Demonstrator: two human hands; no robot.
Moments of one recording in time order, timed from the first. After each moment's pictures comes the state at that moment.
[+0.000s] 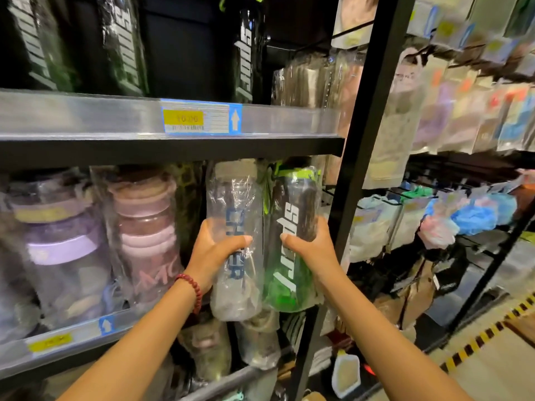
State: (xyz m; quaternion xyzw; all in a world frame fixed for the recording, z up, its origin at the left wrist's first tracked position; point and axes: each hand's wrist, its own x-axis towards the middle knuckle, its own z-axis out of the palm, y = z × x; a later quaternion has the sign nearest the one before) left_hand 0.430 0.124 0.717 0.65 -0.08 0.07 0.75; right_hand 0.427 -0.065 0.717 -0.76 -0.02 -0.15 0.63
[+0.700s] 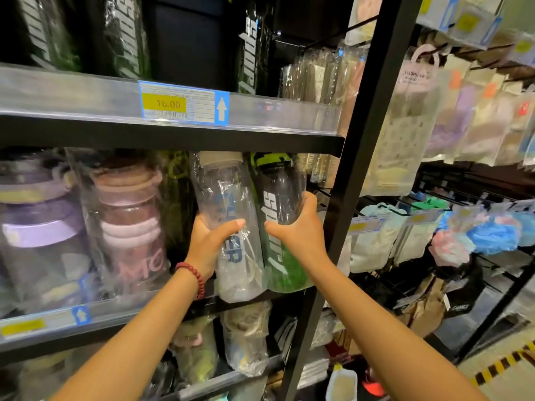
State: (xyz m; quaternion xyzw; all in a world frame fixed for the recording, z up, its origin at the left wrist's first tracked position) left_hand 0.453 0.095 0.715 0.58 -0.07 0.15 0.80; right_hand 0.458 -0.068 0.739 -0.83 -0.07 -0.21 0.51
